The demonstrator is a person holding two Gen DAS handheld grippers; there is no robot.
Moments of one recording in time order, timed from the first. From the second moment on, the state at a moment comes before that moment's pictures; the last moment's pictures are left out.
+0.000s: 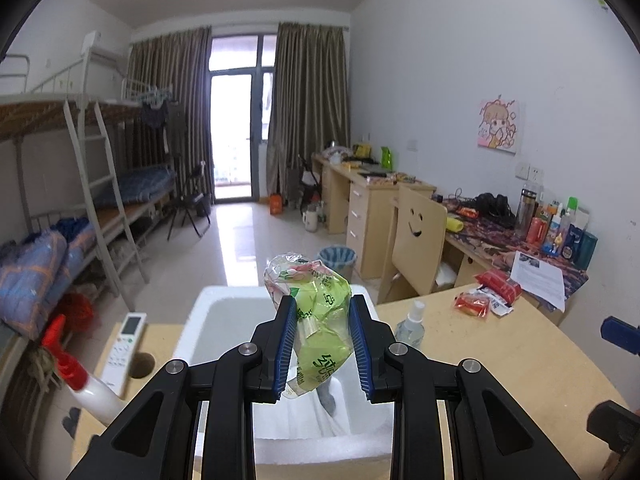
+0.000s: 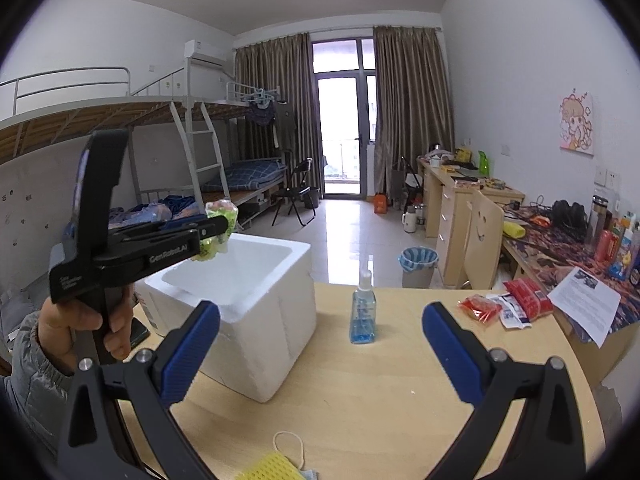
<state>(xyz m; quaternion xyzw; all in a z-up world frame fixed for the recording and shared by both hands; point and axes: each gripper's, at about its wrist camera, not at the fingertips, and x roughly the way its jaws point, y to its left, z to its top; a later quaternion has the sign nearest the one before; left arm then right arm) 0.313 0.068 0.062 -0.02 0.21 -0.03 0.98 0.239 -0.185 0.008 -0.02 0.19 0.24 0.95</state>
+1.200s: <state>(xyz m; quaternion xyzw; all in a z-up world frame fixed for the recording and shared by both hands) 0.302 0.066 0.065 -0.01 0.19 0.01 0.98 0.245 -0.197 0.001 -0.01 0.20 0.24 0.95</state>
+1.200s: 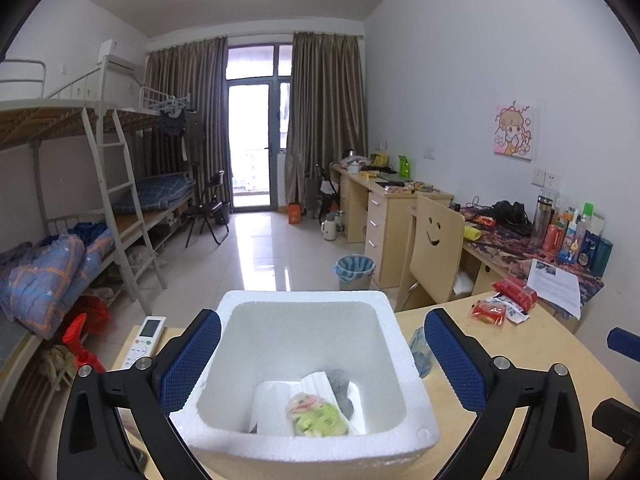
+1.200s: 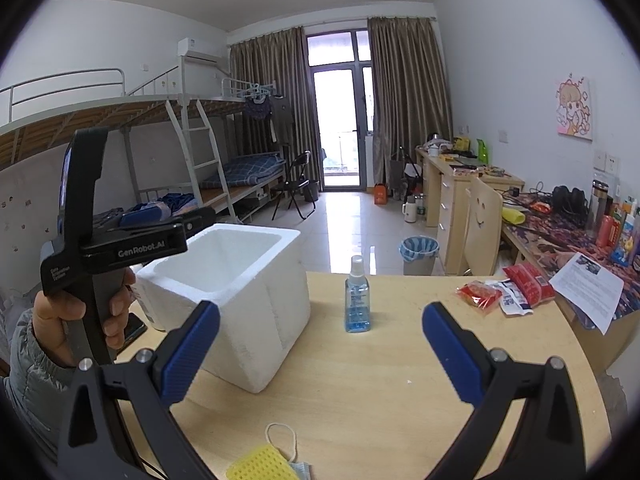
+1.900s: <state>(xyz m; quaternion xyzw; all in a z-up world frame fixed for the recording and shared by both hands) 0.224 0.063 0.092 0.00 0.16 0.03 0.99 0.195 -0.200 0.024 -0.01 0.16 0.25 0.95</state>
